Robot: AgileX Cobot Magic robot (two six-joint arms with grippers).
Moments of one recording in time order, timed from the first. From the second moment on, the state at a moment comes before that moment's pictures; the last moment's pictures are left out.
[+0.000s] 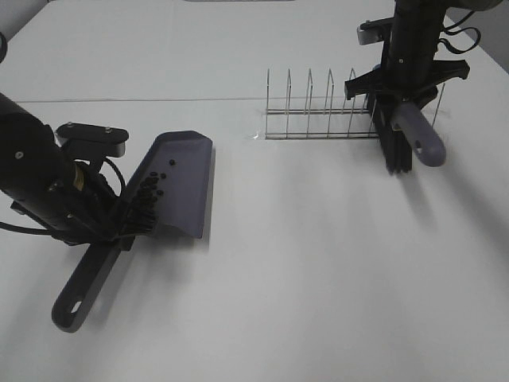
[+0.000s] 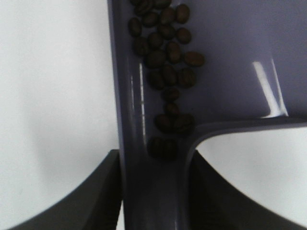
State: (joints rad) left arm -0.46 1.81 -0.85 0.17 0.32 -0.45; right arm 0.24 2.33 -2.00 -0.20 1.08 0.24
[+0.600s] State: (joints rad) left arm -0.46 1.81 -0.85 0.05 0.23 -0.45; right arm 0.24 2.25 -2.01 -0.18 1.19 0.24
